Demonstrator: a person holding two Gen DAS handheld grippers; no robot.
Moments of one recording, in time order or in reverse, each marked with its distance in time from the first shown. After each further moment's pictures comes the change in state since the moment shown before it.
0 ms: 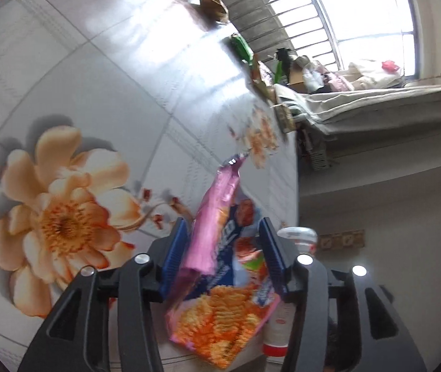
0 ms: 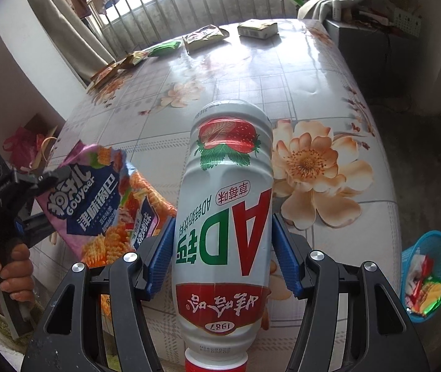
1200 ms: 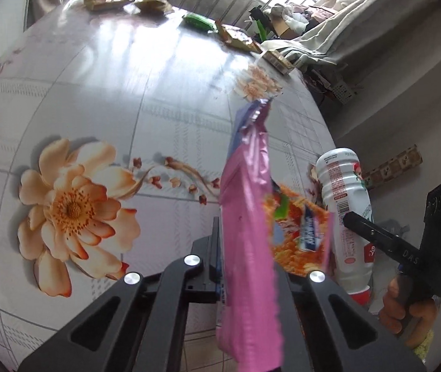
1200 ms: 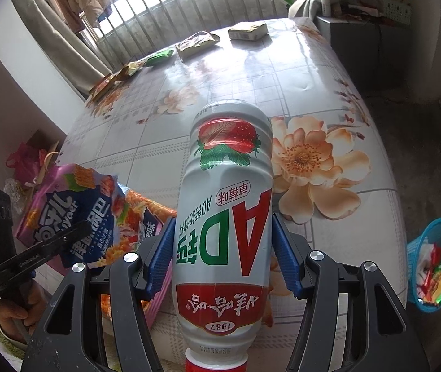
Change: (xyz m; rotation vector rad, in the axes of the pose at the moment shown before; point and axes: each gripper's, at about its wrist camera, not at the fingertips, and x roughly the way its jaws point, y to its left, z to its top) left arm 0.009 -0.039 -0.045 0.423 0.045 0.234; right arm -0.004 -0.009 -0.004 0.064 -0.030 0.019
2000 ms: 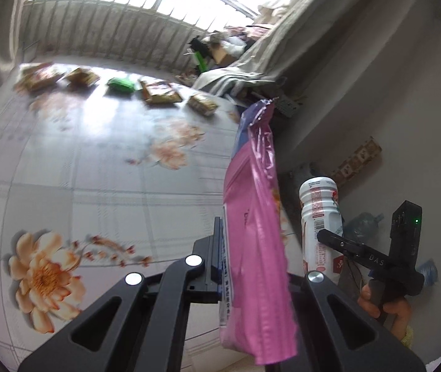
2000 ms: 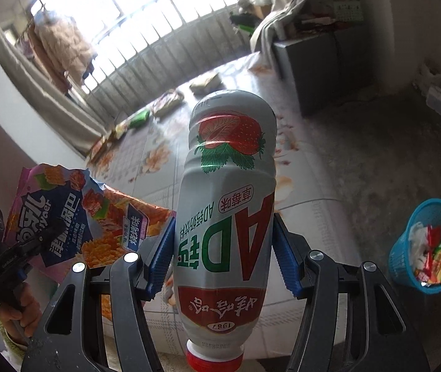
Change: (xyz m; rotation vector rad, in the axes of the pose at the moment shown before) left arm -0.047 -0.085 0.043 0.201 -0.127 -0.172; right arm -0.081 -0.065 -0.007 0.200 -0.195 0.030
